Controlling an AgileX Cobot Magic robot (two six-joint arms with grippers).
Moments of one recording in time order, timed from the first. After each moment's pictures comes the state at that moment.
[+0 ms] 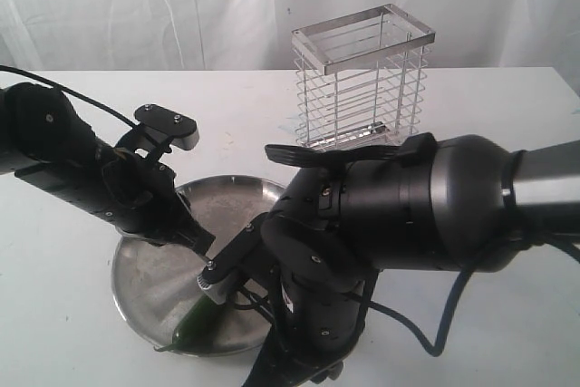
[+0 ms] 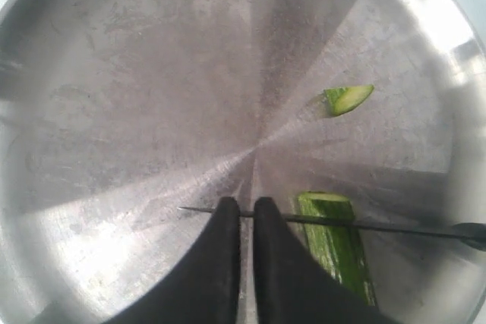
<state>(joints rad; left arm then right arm) -0.38 1.62 -0.90 -0.52 0.46 0.60 0.99 1.75 -1.04 -0.13 0.85 0.23</state>
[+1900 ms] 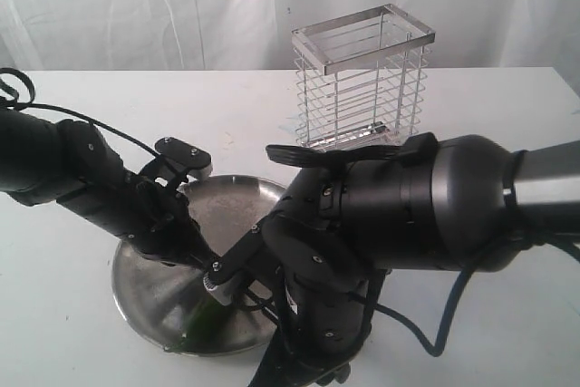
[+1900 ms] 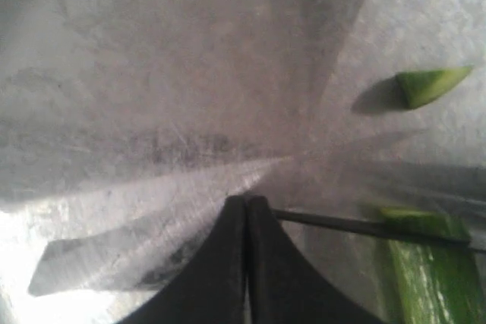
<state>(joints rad) -0.37 1.81 -0.91 -0.68 0.38 0.79 0.99 1.75 -1.04 -0.13 0.87 0.23</state>
